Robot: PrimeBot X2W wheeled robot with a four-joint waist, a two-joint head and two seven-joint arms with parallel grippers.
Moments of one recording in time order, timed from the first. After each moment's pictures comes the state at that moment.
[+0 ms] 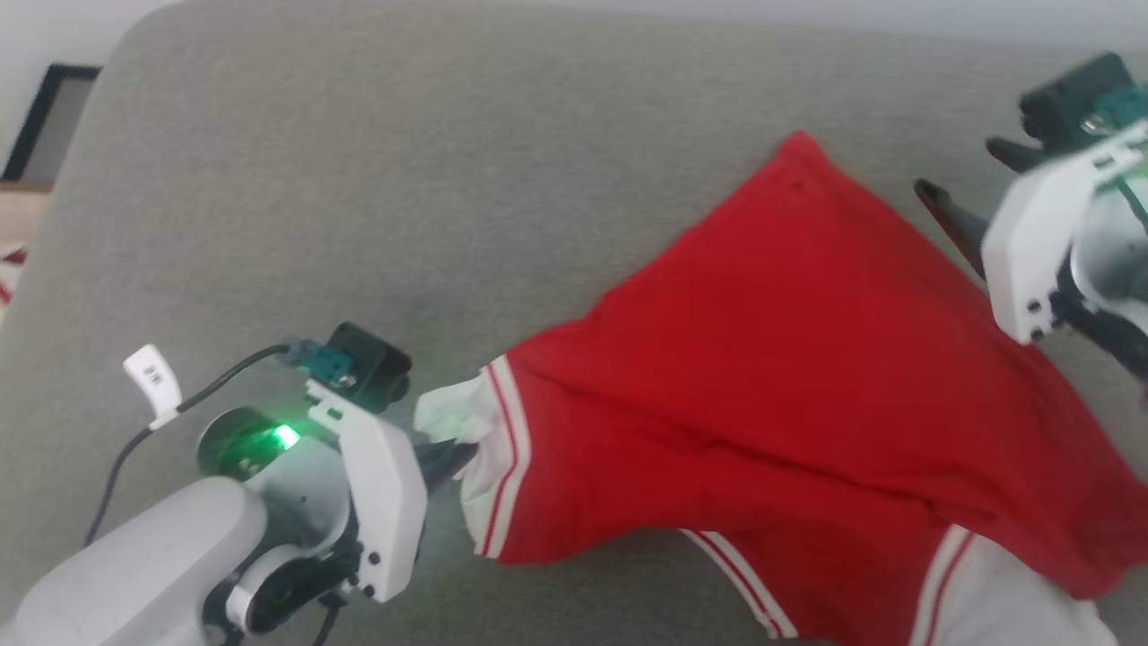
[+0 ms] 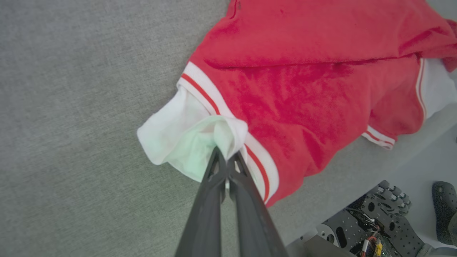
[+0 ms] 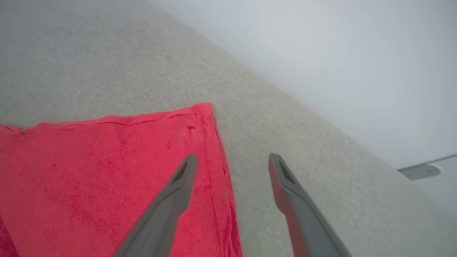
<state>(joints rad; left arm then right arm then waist) -0.59 0.79 -0.90 -0.12 -1.09 0.14 0.46 -0.68 -0.58 0.35 0.10 0.51 0.13 0.64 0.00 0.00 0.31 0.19</state>
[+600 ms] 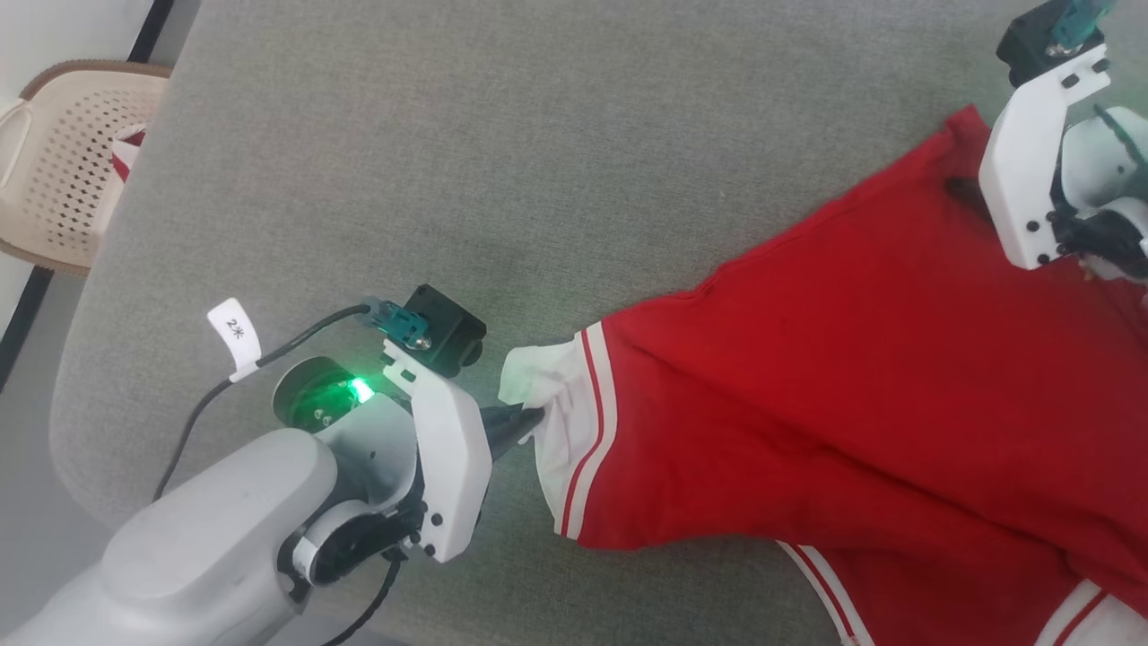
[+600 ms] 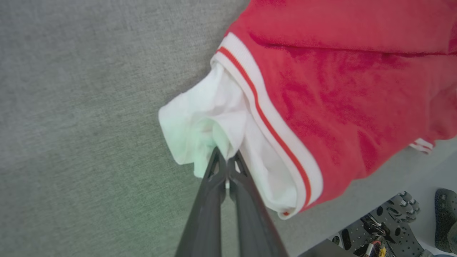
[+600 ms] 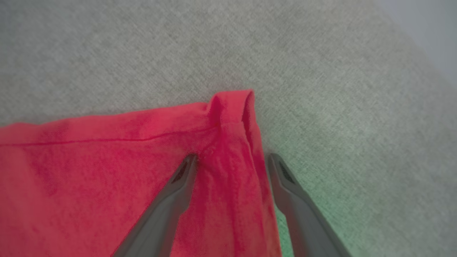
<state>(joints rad) -0.71 0.63 -0.95 0.00 -1.05 0.04 0.46 -1.07 -0.58 0.78 0.67 0.71 0.13 0.69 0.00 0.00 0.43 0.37</state>
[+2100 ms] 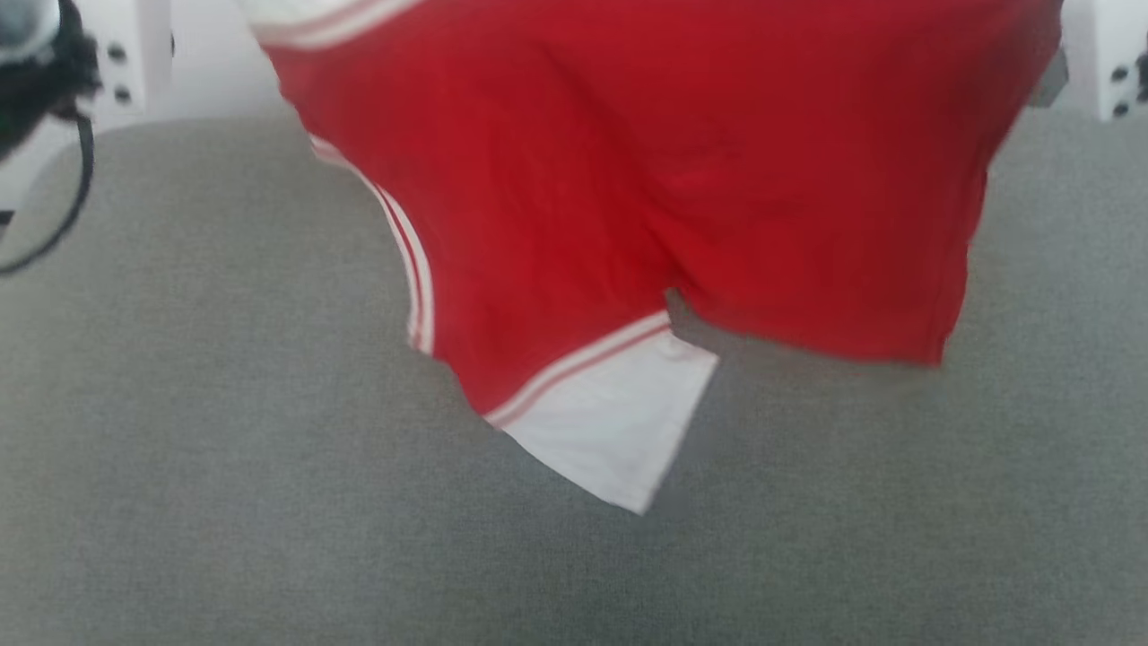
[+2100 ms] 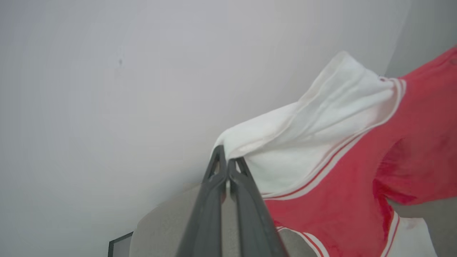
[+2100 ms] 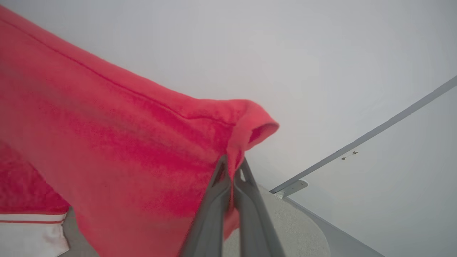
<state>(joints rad) -1.31 0.74 -0.77 0.37 -0.91 -0.02 0.52 -1.30 -0.66 0.85 0.57 0.78 0.13 0.47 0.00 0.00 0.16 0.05</state>
